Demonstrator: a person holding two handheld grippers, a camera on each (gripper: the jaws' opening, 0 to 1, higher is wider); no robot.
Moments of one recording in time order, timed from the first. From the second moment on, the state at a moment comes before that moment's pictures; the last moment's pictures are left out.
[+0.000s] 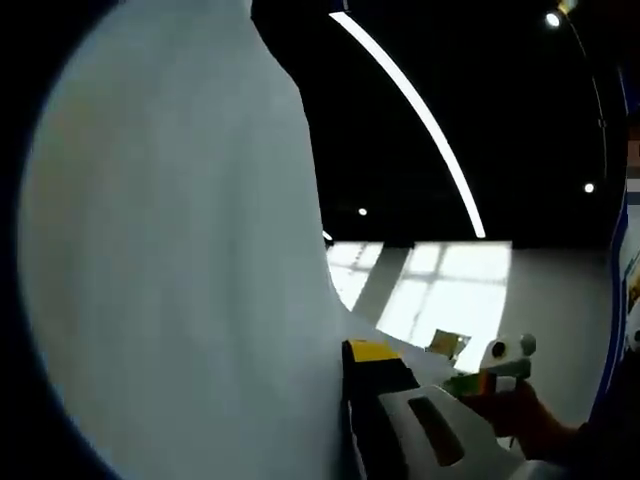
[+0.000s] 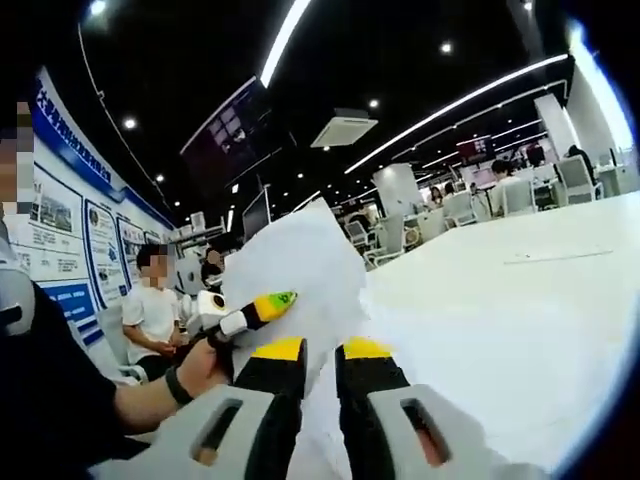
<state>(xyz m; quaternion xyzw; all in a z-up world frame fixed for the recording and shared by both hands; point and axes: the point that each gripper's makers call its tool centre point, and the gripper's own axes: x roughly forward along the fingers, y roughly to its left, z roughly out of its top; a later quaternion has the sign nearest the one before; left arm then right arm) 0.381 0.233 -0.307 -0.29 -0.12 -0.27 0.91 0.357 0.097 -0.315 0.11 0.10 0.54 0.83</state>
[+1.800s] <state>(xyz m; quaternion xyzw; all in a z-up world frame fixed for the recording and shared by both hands) 0.381 0.231 -0.309 -0.30 -0.11 -0.27 0.91 0.367 0.092 -0.318 0.06 0.11 0.49 0.86</state>
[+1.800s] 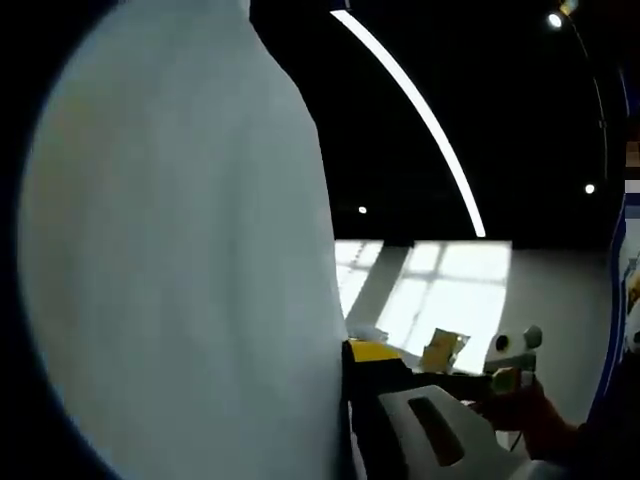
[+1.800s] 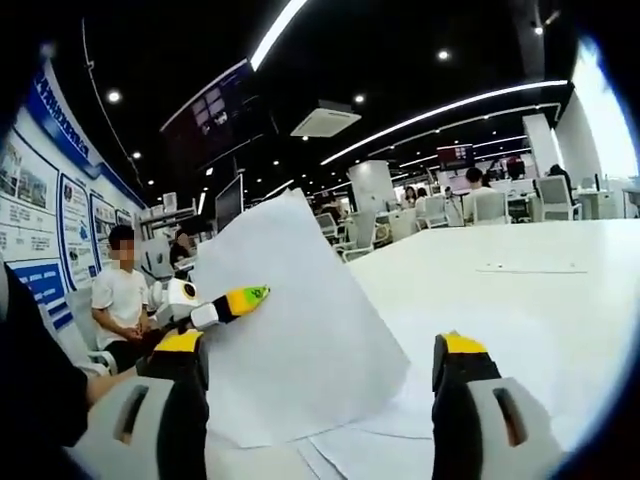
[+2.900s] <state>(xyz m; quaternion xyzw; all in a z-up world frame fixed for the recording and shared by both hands) 0.382 0.231 -0.309 -0.30 -0.11 -0.27 0.91 0.377 0.071 -0.323 0.07 0.12 0.46 0.87</state>
